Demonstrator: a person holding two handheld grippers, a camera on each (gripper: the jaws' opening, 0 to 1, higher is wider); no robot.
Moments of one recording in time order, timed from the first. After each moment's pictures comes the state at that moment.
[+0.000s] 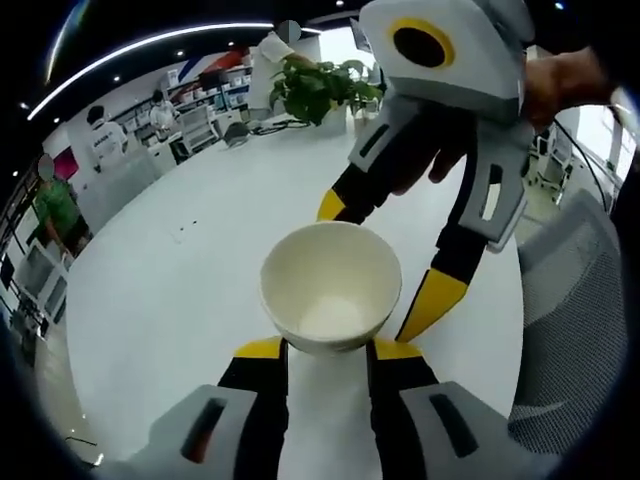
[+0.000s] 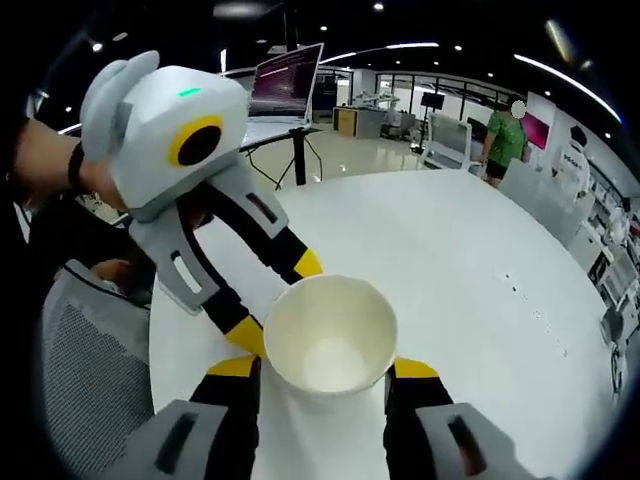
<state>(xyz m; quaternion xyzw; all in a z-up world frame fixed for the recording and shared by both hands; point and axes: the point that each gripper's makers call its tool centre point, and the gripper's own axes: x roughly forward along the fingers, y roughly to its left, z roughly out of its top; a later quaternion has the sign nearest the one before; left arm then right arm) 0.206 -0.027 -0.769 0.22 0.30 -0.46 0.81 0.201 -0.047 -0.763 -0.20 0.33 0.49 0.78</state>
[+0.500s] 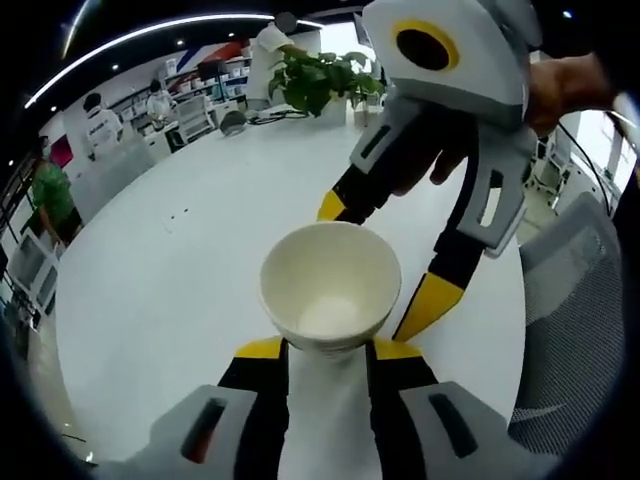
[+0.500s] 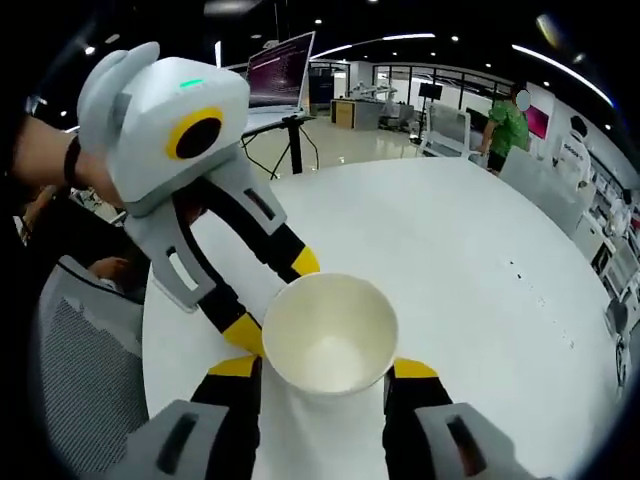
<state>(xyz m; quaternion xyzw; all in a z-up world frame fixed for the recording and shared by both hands) 0.207 -0.030 -0.789 0.20 0.32 -0.46 0.80 0.199 -0.047 -0.779 -0.20 0.35 0.49 0.78</state>
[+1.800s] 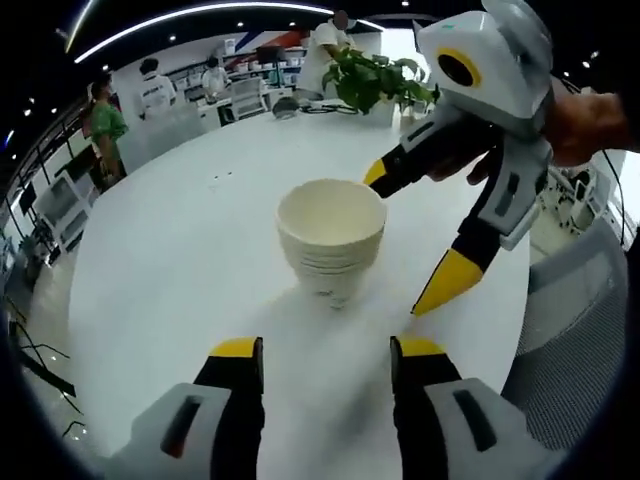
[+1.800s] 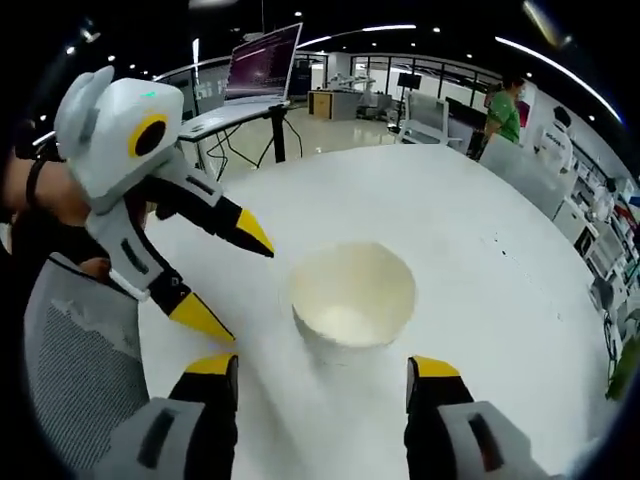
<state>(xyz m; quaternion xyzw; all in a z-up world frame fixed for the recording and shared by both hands) 0.159 0.012 -0.789 0.13 0.34 -0.35 0.86 0.170 -0.061 -0.786 -0.22 0.36 0.44 0.79</state>
